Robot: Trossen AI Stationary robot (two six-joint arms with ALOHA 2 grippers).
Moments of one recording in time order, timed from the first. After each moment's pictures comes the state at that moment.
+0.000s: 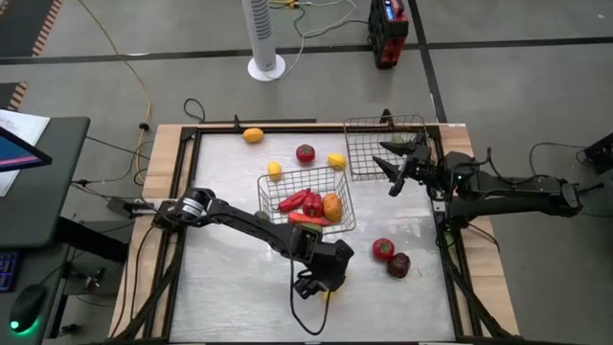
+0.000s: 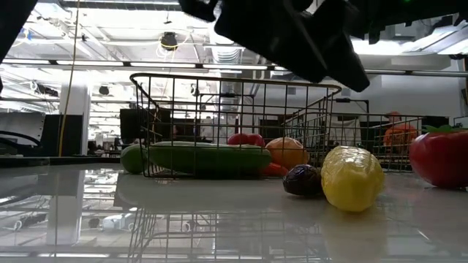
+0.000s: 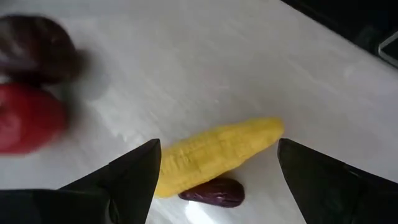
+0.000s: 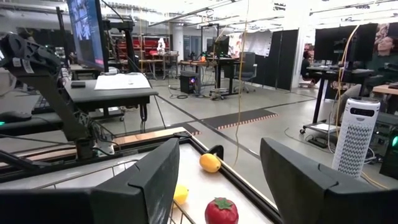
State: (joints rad) left arm -0.29 2.21 1.86 -0.63 0.18 0.54; right arm -0.13 0.63 0.49 0.24 0.37 -0.04
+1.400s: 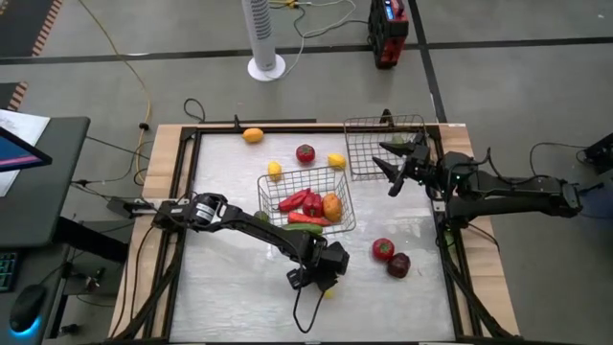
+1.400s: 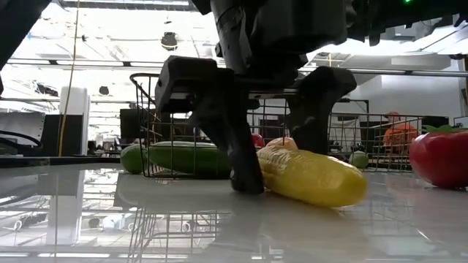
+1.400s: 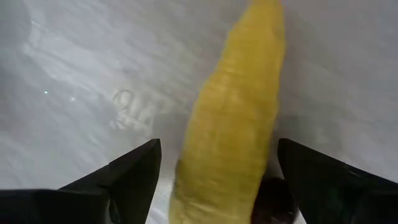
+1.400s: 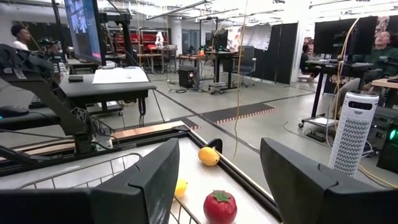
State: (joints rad) left arm -0.28 2.31 1.87 -0.78 0.08 0.76; right arm -0.13 0.63 0.49 0.21 0.37 -0.03
